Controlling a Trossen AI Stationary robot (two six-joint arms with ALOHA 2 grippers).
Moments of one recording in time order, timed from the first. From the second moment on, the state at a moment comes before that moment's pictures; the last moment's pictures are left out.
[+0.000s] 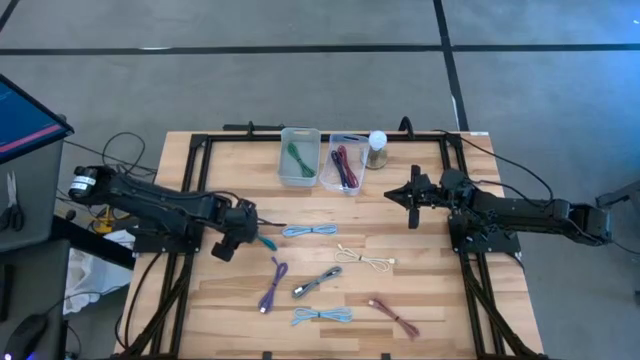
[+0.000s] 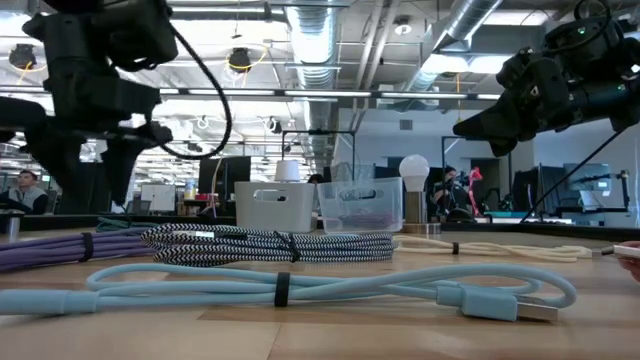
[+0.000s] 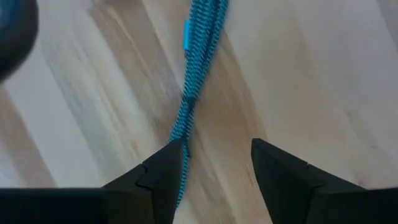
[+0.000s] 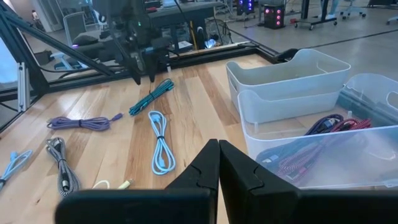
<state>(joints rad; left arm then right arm) -0.12 1.16 0.57 -0.72 -0.09 0.38 -0.41 0.73 0.09 0.45 -0.26 0.08</state>
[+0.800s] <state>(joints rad) -0.06 1.29 0.45 -0.48 -0.11 0.31 -0.41 0.72 0.09 0.46 -0.26 0.08</state>
